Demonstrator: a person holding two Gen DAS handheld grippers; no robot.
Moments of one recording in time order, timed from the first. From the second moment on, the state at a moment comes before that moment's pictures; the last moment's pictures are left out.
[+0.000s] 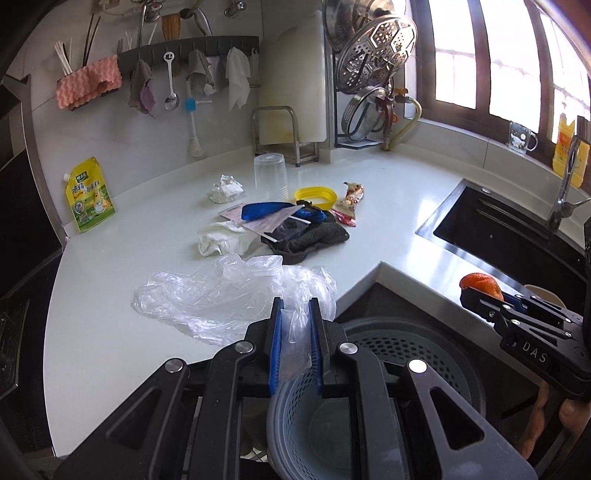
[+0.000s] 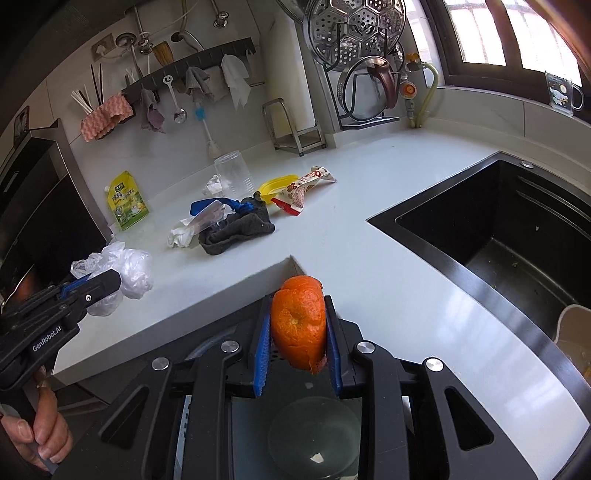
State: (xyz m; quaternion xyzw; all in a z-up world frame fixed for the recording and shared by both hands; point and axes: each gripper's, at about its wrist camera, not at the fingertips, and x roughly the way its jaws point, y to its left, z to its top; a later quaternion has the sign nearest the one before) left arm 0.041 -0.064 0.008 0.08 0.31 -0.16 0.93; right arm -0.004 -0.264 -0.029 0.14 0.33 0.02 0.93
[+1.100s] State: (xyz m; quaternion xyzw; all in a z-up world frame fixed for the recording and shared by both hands) left arm 0.002 -0.076 -0.082 0.06 0.42 -0.20 0.88; right arm -0.056 -0.230 -0.092 0.10 0.42 0.04 0.90
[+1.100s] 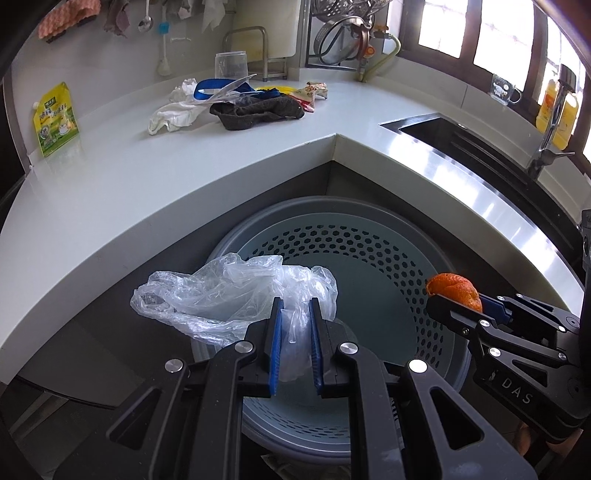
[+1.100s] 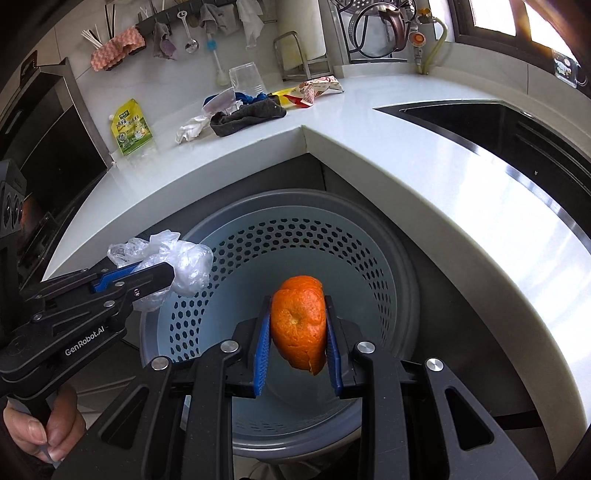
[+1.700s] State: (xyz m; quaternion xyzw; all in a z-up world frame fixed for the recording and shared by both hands) left arm 0.007 -0.064 -0.087 0.05 0.43 -0.19 0.88; right arm -0.054 -0.232 -0.089 0.10 0.42 0.03 0.90
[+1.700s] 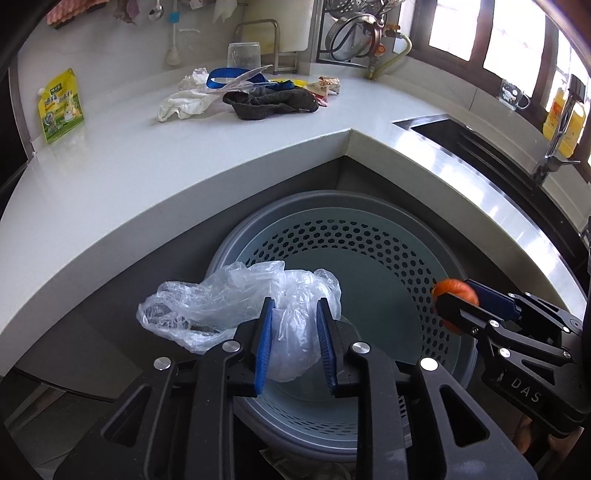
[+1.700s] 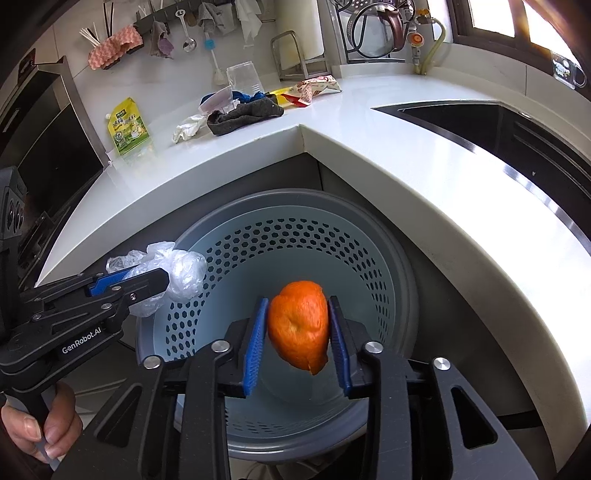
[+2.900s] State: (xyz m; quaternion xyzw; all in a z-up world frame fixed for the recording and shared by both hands) left arm 0.010 -0.041 -0.057 0.04 0.38 -0.14 0.91; right arm -0.050 -0.242 -0.069 0.10 0.38 0.00 0.92
